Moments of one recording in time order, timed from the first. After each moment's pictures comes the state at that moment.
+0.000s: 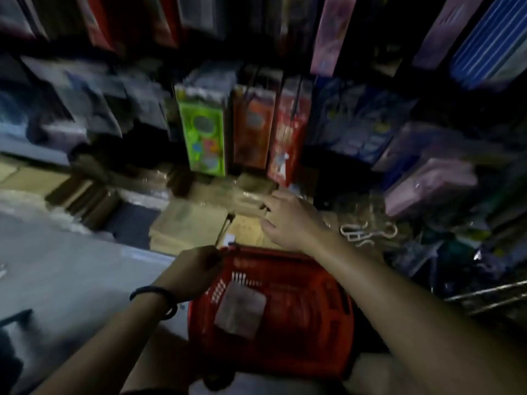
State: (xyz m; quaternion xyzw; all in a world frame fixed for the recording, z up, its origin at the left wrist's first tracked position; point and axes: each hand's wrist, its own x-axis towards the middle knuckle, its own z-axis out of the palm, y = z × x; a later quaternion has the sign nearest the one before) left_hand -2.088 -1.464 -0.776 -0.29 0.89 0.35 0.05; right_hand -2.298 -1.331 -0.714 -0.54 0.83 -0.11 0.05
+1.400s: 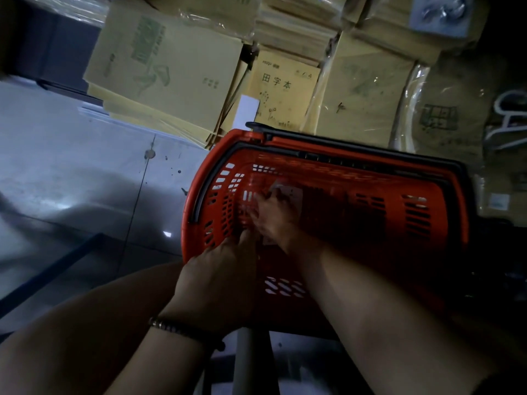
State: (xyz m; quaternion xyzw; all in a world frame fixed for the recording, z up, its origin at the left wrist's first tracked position) left_hand -2.120 -1.443 -0.970 -0.30 0.84 0.29 0.34; right_hand -2.241 -1.392 -1.194 -0.39 0.85 0.07 0.35
